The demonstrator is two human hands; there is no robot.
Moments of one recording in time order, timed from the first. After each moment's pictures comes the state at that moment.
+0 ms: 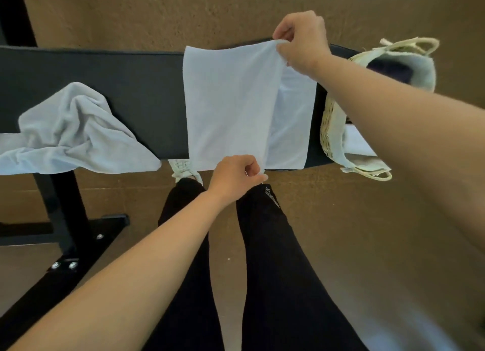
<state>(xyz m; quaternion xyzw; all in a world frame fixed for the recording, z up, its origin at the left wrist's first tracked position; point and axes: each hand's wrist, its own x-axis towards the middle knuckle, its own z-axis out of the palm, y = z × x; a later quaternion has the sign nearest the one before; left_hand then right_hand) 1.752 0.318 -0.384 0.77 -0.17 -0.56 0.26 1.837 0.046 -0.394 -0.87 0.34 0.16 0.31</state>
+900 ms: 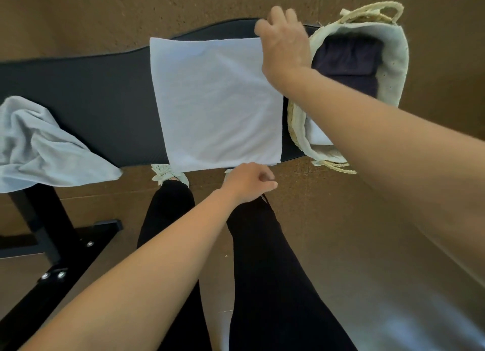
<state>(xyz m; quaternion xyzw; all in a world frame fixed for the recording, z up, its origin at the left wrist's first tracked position) 1.674 0.219 -0.414 0.67 -0.23 -0.69 0.16 1.766 -0.001 -0.419 -0.95 0.24 0.19 0.08</state>
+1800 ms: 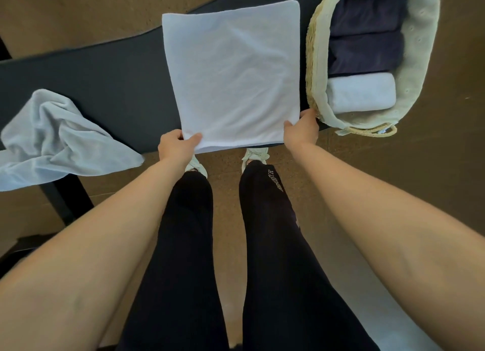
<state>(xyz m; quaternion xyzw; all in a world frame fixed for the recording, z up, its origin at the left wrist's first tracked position) 1.774 0.341 -0.451 0.85 0.14 -0.46 0.20 1.604 0.127 -0.467 -0.60 0.69 0.17 0.37</state>
